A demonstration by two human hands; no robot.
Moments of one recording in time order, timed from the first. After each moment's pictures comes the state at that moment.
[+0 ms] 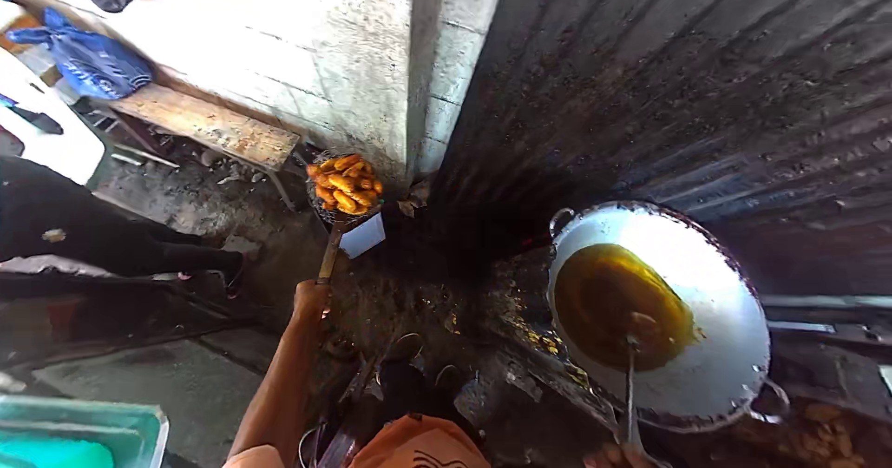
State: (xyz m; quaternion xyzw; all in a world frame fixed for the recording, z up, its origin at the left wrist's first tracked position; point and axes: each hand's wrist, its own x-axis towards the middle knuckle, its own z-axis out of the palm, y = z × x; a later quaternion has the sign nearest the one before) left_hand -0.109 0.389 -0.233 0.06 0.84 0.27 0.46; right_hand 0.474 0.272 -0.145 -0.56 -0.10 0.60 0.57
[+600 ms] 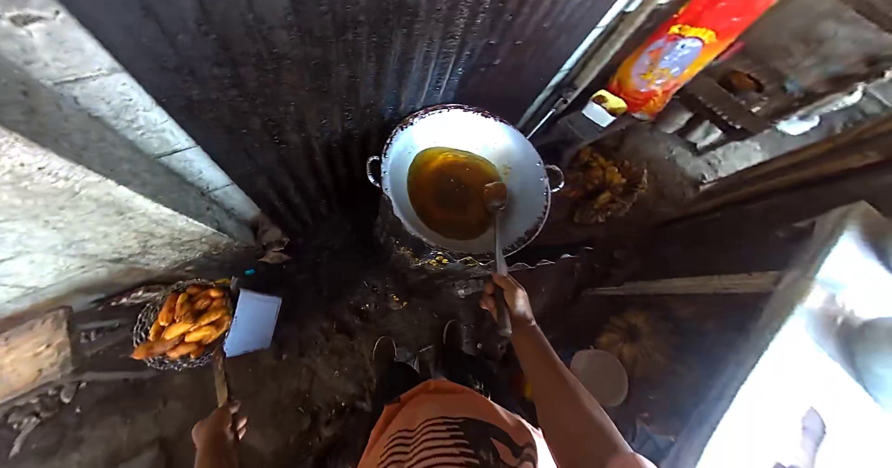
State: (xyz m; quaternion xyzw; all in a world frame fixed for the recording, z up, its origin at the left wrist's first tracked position) left_hand -0.135 0.412 -0.314 0.19 0.88 0.11 0.42; right_hand 0.457 0.308 -0.172 -0.66 0.03 0.45 0.60
